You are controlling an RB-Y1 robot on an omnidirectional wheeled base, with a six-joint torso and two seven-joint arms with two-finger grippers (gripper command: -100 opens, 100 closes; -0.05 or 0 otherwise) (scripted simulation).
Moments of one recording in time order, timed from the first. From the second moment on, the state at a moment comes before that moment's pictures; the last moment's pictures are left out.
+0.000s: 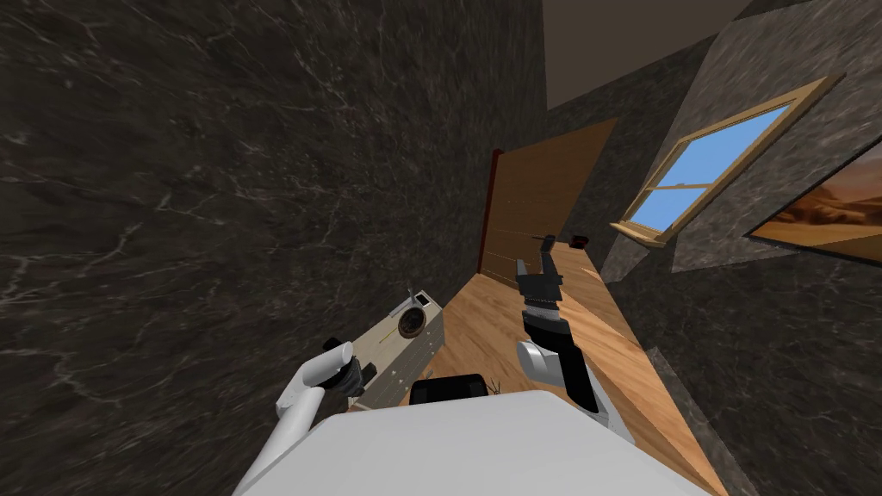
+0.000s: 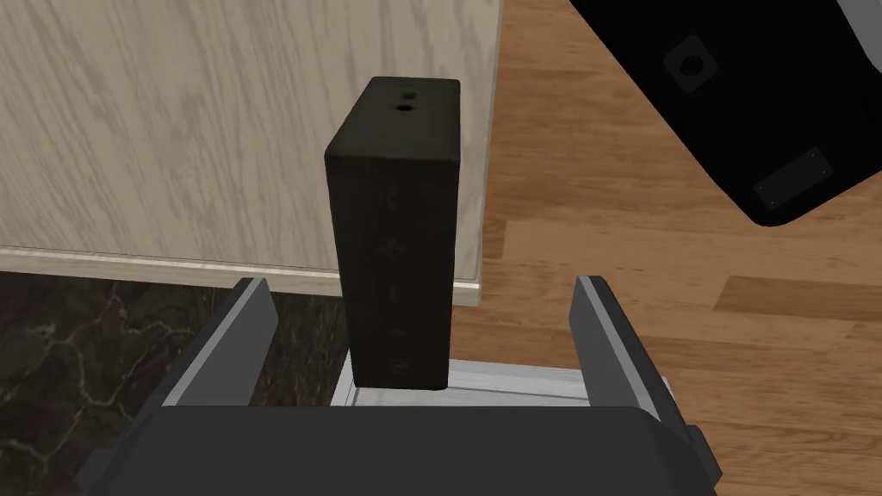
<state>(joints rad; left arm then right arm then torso) 0.02 0.29 0.33 -1.27 0.27 1.29 0.37 0.45 0.05 -0.07 -2.22 -0.05 -0.55 -0.12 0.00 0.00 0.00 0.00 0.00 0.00</state>
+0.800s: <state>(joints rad) 0.02 0.27 0.36 -1.20 0.27 1.22 0.29 0.45 0.05 -0.07 -2.22 -0.05 -0.55 -0.12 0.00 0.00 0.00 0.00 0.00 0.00</state>
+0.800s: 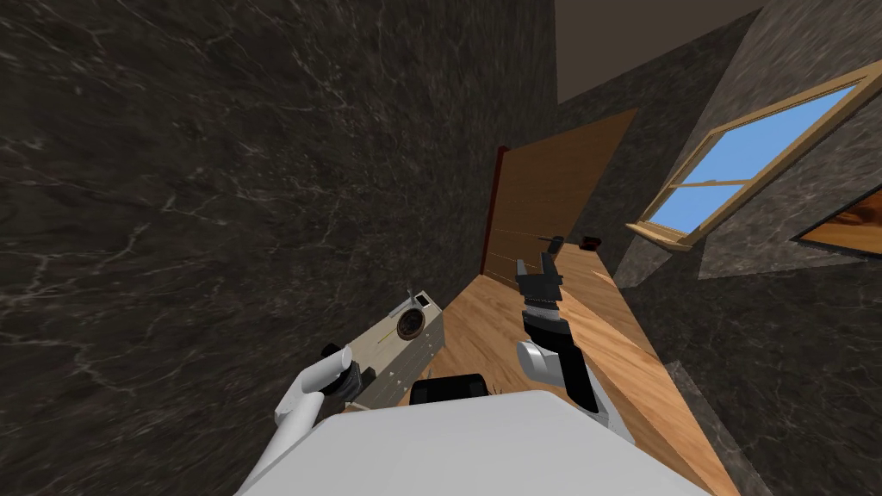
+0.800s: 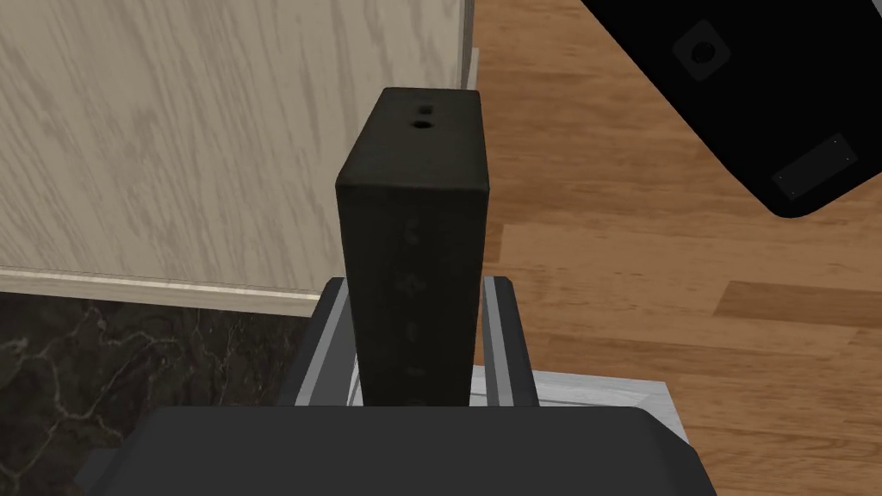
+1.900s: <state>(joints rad) 0.03 0.28 0.33 -1.27 0.26 1.24 0.33 0.45 0.05 -0.07 -2.22 -0.05 -0.55 -0.12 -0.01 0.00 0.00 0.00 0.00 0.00</state>
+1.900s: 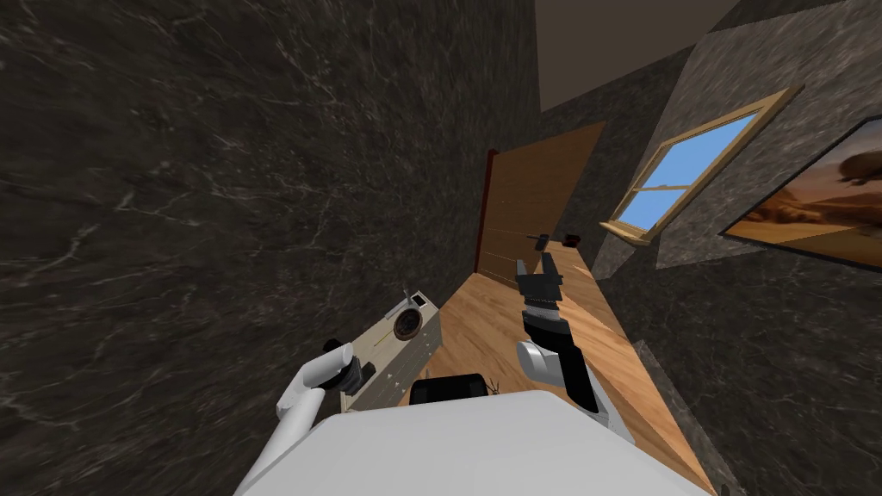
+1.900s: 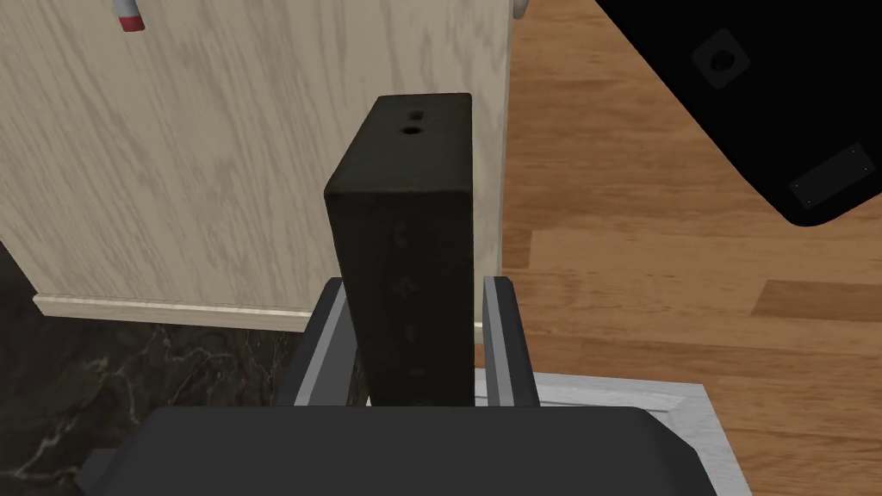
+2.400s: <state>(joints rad) 0.00 0.28 0.33 -1.23 0.22 1.12 0.27 0.45 0.05 -0.07 -2.22 -0.05 -0.55 -0.12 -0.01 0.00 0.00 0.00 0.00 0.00</state>
